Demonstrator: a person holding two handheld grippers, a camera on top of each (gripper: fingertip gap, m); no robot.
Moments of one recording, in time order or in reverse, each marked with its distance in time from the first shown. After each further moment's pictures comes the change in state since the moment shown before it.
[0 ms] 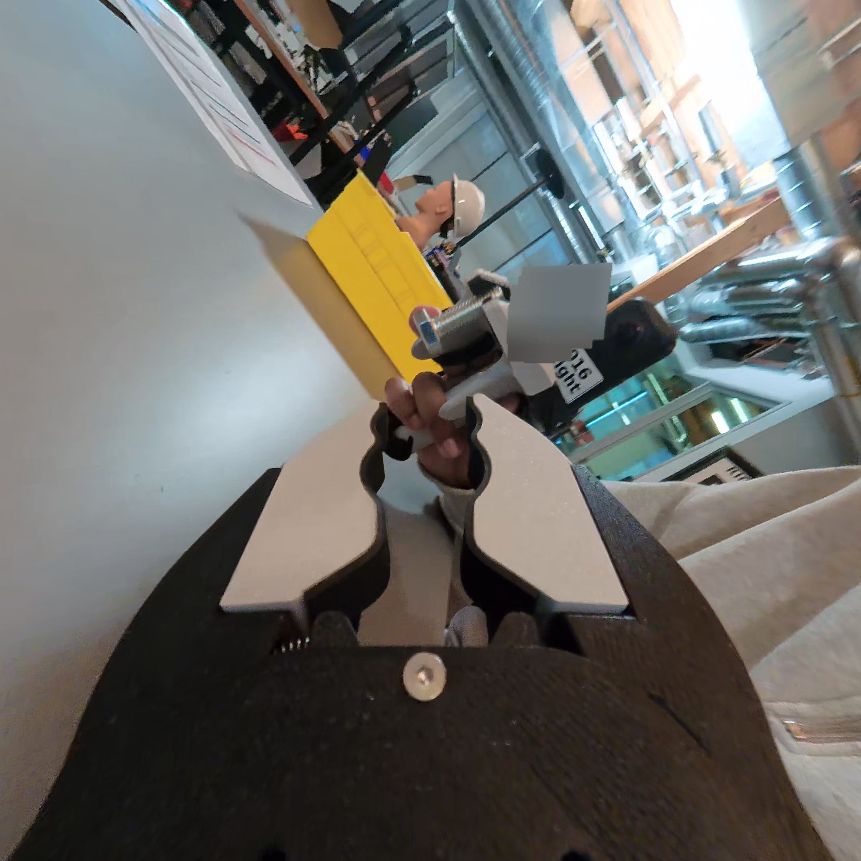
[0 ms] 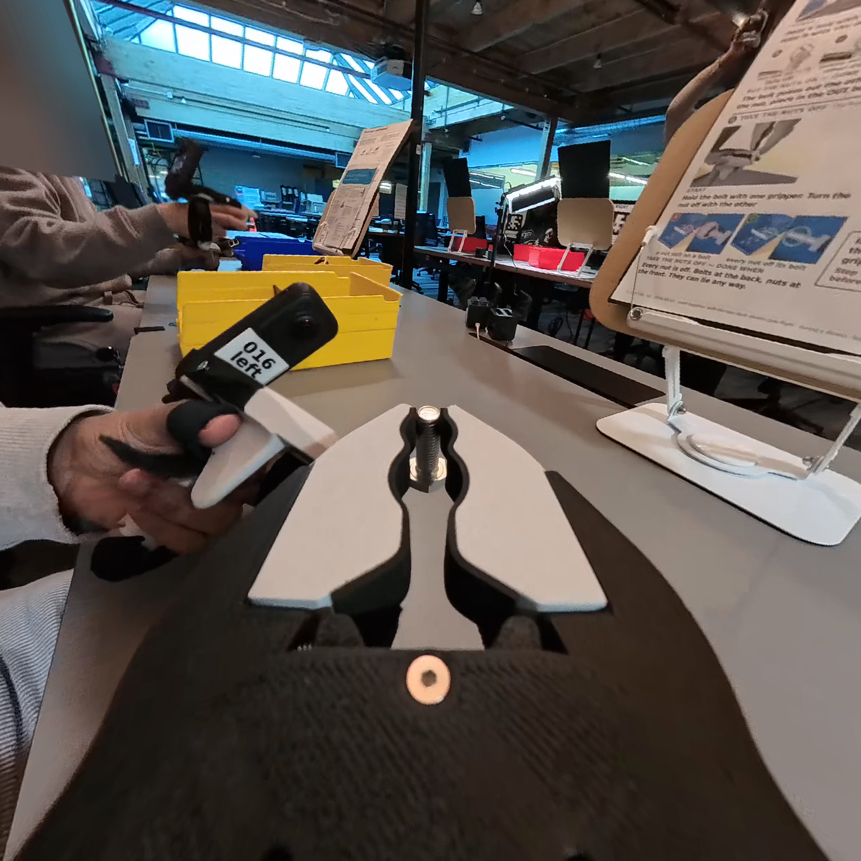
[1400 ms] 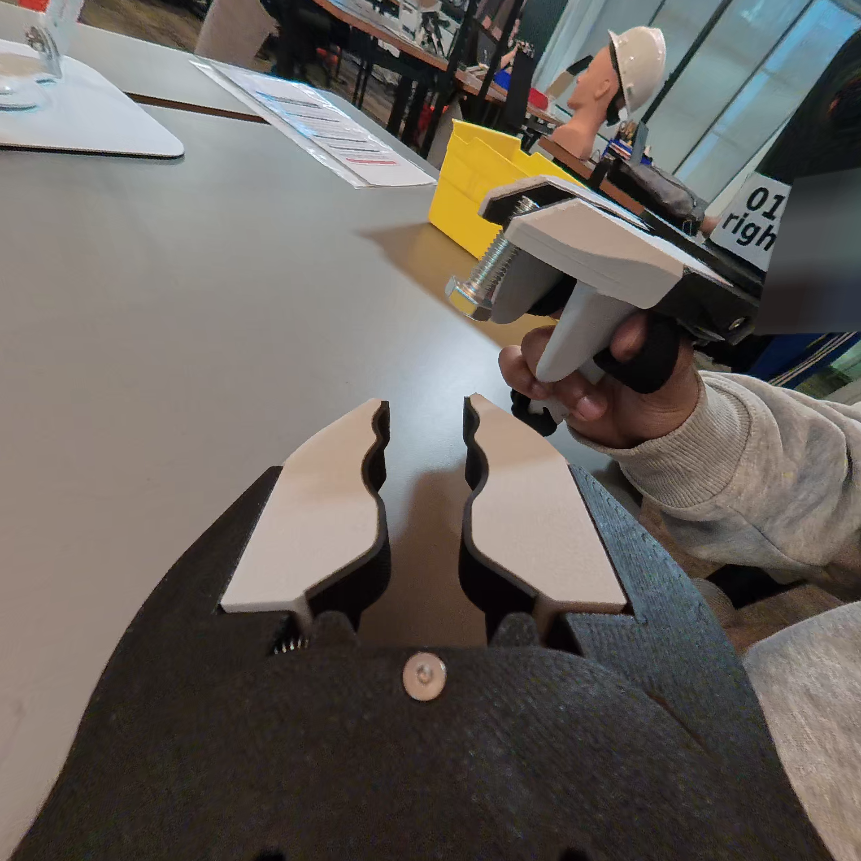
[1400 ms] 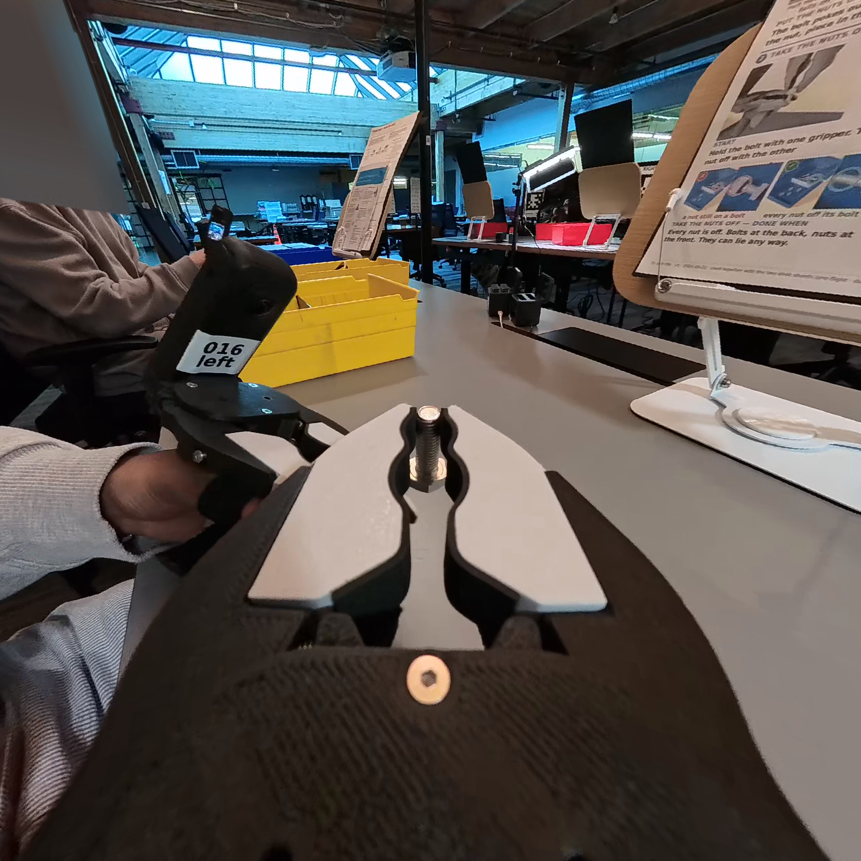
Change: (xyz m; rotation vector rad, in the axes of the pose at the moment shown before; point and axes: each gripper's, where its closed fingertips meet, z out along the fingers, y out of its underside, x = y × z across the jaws) left arm -0.026 0.009 0.001 -0.102 -0.362 0.491; right arm -0.004 -0.001 0.001 -0.019 -0.039 0.113
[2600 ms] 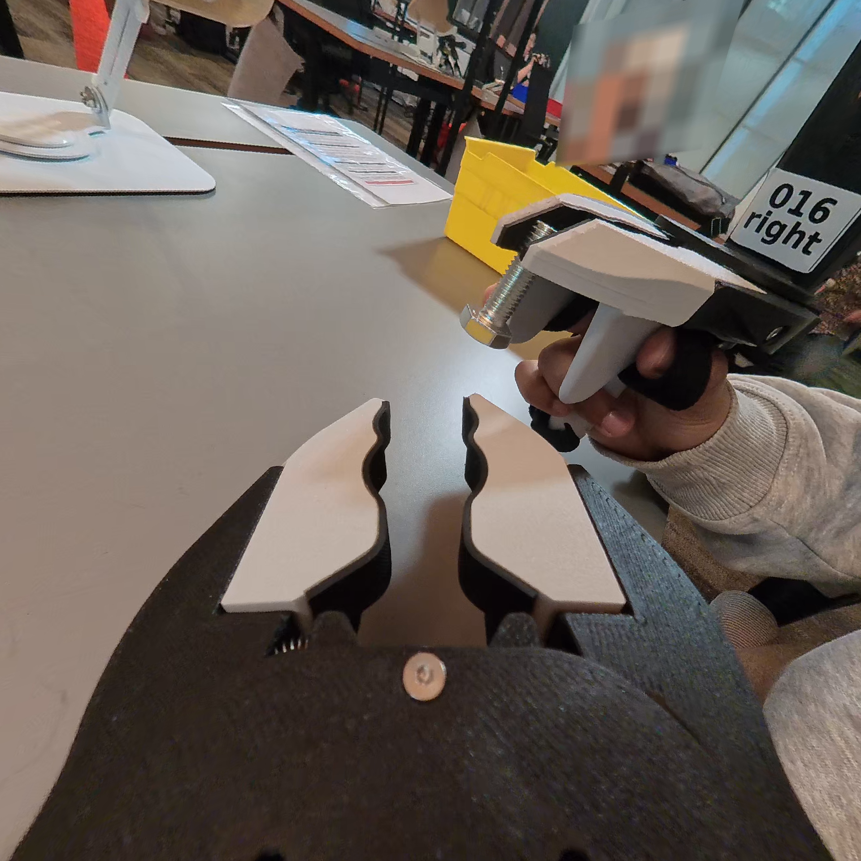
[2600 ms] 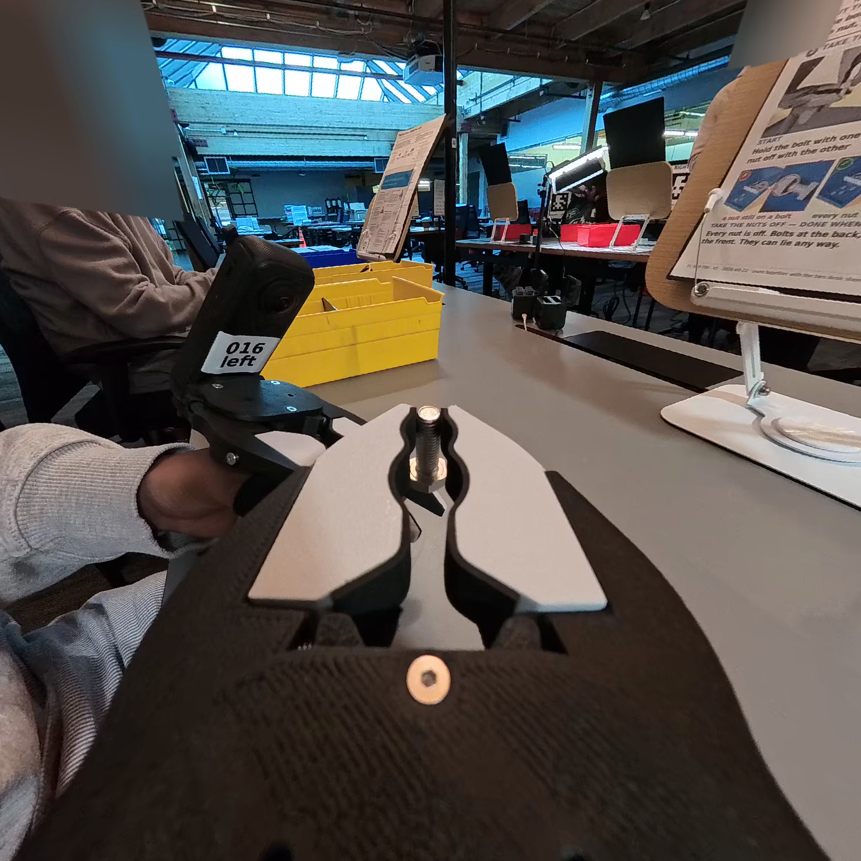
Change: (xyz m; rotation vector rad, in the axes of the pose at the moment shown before) left arm -0.003 -0.005 -0.002 0.029 -0.049 0.056; right arm -0.013 -0.002 0.002 0.004 -0.053 0.010
